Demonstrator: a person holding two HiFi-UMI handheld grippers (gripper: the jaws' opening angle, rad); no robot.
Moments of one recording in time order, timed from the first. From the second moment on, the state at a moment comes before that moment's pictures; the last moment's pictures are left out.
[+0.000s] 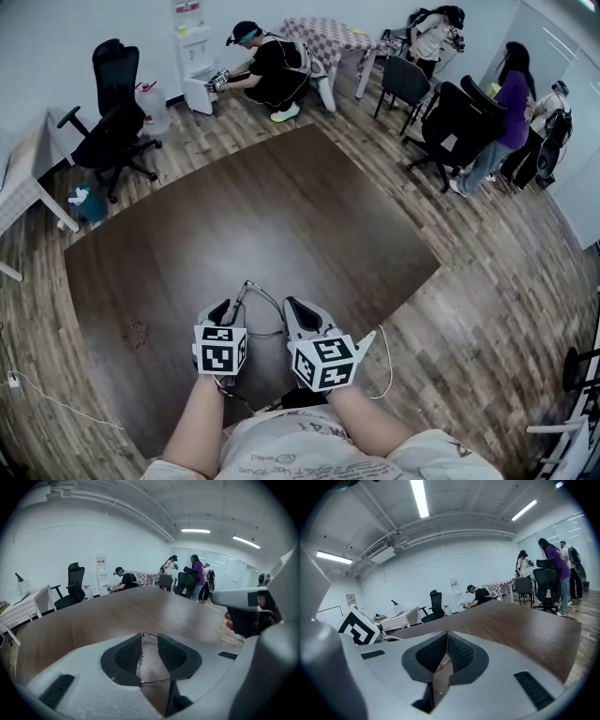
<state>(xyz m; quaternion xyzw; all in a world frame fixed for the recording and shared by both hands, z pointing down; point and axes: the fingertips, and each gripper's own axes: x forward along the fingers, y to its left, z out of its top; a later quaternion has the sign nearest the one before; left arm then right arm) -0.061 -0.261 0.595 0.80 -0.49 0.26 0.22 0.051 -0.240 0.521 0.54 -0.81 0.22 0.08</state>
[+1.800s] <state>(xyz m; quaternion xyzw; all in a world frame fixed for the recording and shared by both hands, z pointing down) -0.049 -0.286 0.633 0.77 -0.49 0.33 0.22 0.059 -0.279 0.534 0.49 -0.83 0.24 0.09</state>
